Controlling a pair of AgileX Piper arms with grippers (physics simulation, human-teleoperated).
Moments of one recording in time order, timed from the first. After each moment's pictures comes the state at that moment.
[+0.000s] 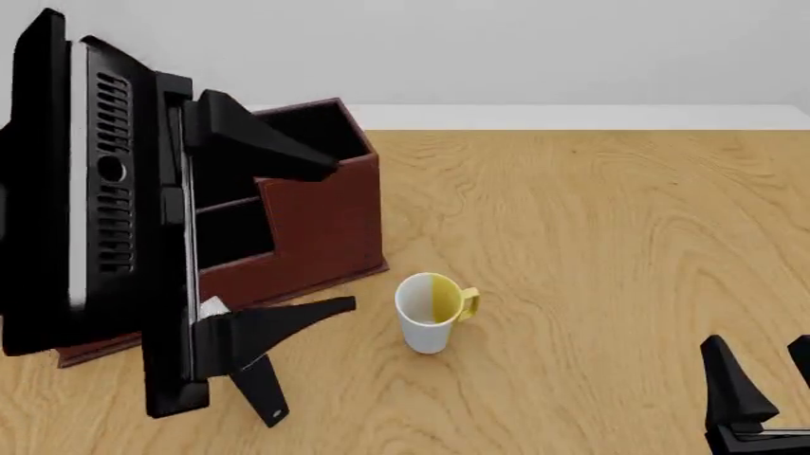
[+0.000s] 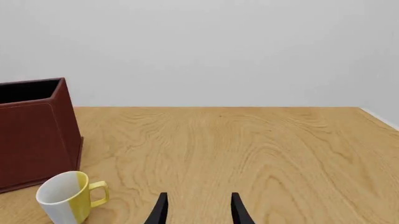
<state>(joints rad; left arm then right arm) -1.04 0.97 -1.23 0.79 0.70 0.00 0.01 0.00 -0.01 0.00</state>
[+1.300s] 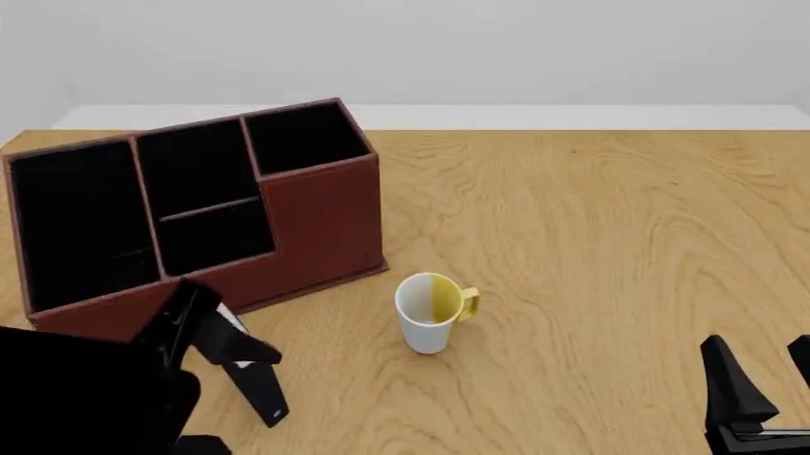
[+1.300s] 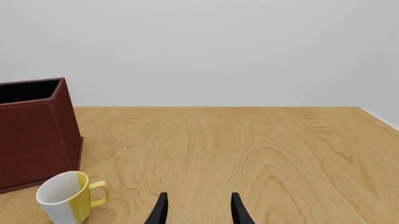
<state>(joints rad) -0.93 0.85 -0.89 1.04 1.29 0.00 0.01 0.00 -0.01 0.00</state>
